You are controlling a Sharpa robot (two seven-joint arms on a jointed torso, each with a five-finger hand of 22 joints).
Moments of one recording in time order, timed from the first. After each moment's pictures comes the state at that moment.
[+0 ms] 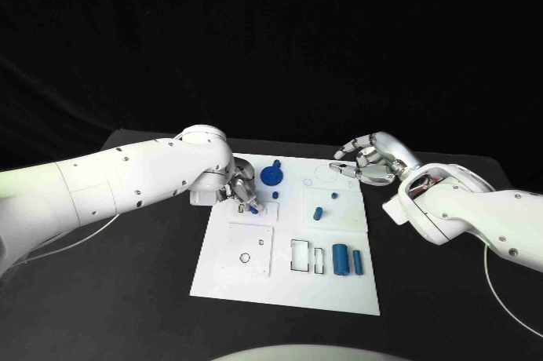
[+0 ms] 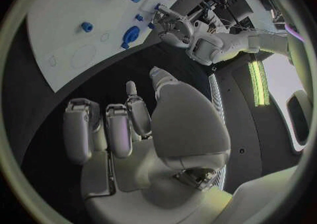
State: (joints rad) left arm 1.37 -0.56 -0.14 1.28 -1.02 0.40 -0.56; left_hand 1.15 -0.15 0.67 0.22 0.05 0.89 0.03 0.79 0.76 1.32 -0.04 1.17 0.94 1.47 -0.10 1.56 1.31 0.08 1.39 0.01 1.41 1.23; right arm 1.25 -0.92 -0.13 1.63 -0.94 -0.58 0.00; right_hand 1.31 -0.15 0.17 0.29 0.27 0.86 0.15 0.32 0.38 1.38 0.07 1.36 1.31 1.46 0.00 1.50 1.31 0.04 1.47 0.11 1.42 1.31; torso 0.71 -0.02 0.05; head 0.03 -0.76
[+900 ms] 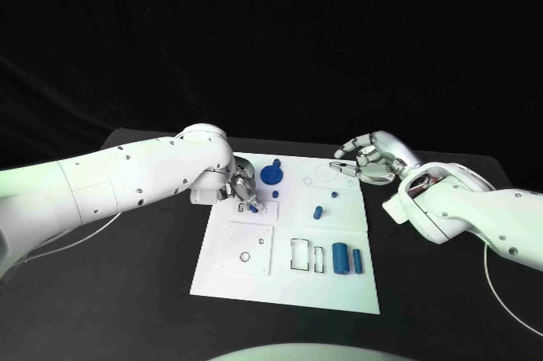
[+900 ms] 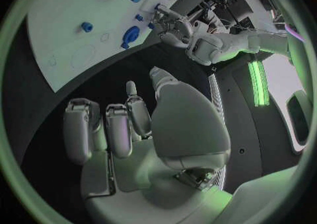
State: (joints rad) left arm 1.37 -0.55 -0.14 1.27 -1.01 0.41 -0.56; left_hand 1.15 -0.15 0.66 0.21 0.05 0.89 0.03 0.79 0.76 1.32 -0.04 1.18 0.95 1.47 -0.10 1.56 1.31 0.08 1.39 0.01 1.41 1.24; right arm 1.25 -0.92 -0.13 1.63 -0.94 -0.58 0.00; right_hand 1.31 -0.15 0.17 0.29 0.27 0.86 0.15 0.32 0.39 1.38 0.07 1.36 1.31 1.46 0.00 1.50 1.31 0.04 1.47 0.11 1.42 1.31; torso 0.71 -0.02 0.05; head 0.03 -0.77
